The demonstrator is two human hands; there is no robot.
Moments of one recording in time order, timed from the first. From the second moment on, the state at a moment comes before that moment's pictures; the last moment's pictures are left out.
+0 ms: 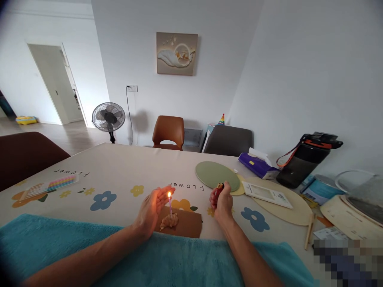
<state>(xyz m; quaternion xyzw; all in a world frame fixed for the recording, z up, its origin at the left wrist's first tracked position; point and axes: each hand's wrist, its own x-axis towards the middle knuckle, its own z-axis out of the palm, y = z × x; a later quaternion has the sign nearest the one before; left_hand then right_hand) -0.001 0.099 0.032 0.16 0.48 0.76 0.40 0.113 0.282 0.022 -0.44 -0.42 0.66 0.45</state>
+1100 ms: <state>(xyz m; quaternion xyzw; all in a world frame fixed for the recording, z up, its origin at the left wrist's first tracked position) -0.002 0.105 0.028 0.16 0.49 0.77 0.38 0.113 0.284 0.018 -0.47 -0.45 0.63 0.43</state>
